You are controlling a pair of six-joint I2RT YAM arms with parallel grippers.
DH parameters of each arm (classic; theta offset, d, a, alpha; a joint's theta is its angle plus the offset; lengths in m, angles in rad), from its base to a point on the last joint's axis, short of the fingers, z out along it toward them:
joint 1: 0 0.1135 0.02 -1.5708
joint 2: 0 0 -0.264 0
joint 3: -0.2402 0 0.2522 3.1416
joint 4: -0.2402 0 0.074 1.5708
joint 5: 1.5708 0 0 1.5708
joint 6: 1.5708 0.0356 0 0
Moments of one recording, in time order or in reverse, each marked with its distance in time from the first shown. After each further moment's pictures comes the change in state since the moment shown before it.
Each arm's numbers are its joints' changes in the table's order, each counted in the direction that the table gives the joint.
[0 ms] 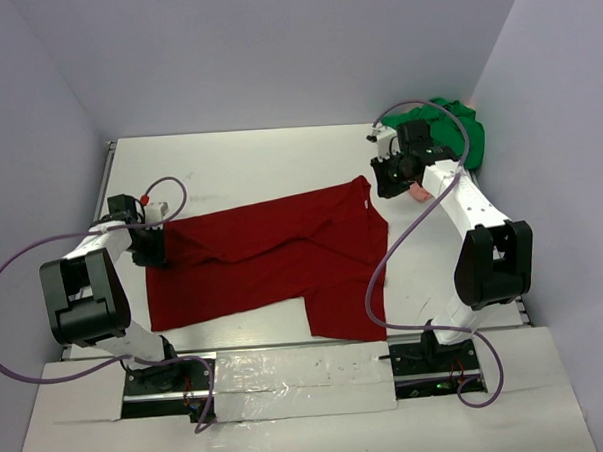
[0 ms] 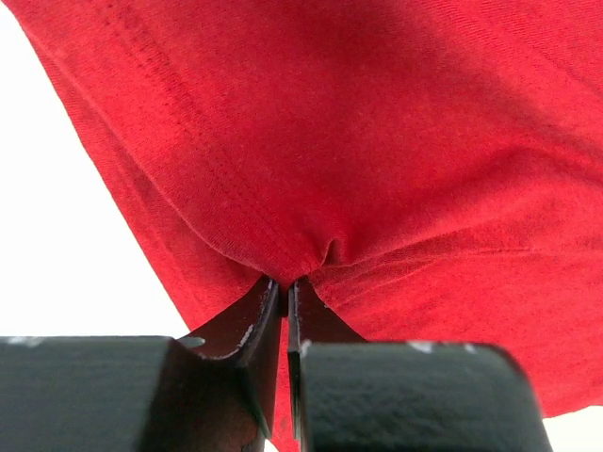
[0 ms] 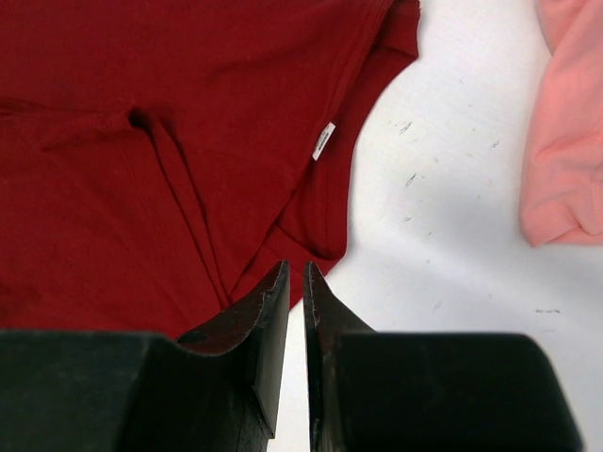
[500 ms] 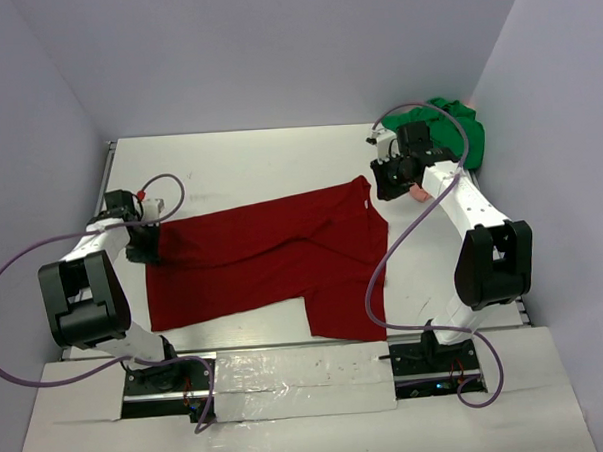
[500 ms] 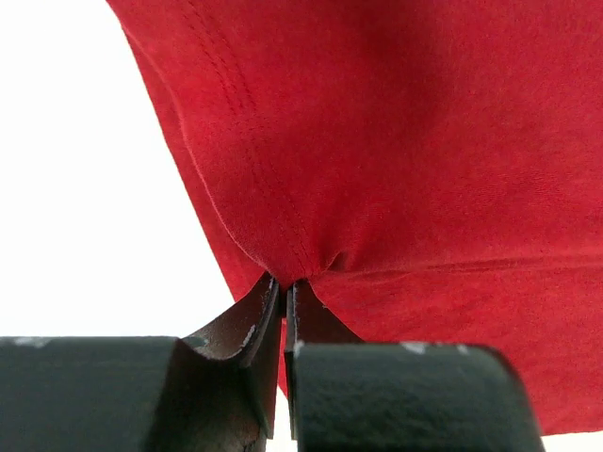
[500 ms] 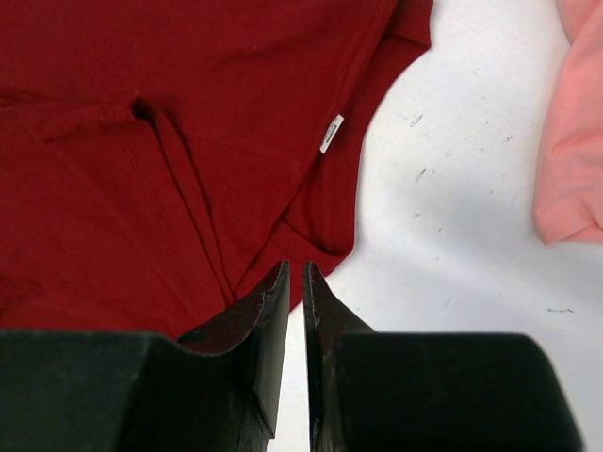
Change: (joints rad) left arm 0.000 -0.013 -0.032 -0.019 -0.097 0.029; right arm 0.000 -0.002 0.016 -0.002 -0.011 0.000
